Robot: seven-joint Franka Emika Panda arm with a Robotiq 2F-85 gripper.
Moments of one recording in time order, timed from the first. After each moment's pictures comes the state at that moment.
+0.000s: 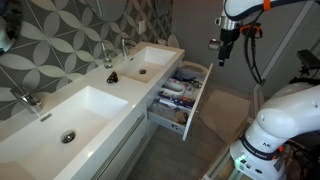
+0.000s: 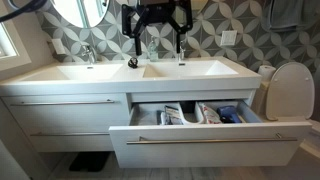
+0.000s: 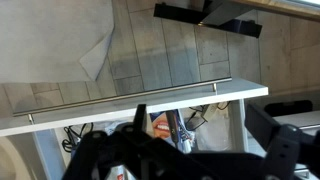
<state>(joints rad) -0.12 -0.65 -0.24 -2.51 -0.27 1.79 -0.42</state>
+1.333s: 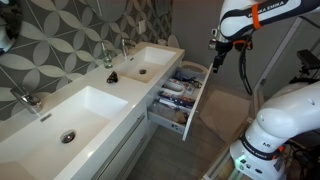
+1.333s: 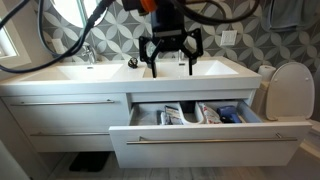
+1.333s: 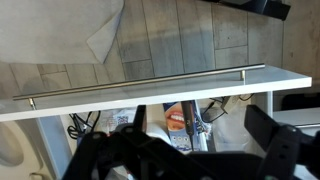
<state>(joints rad) -0.13 -0.56 -0.30 -2.62 -0.32 2.09 -0.44</state>
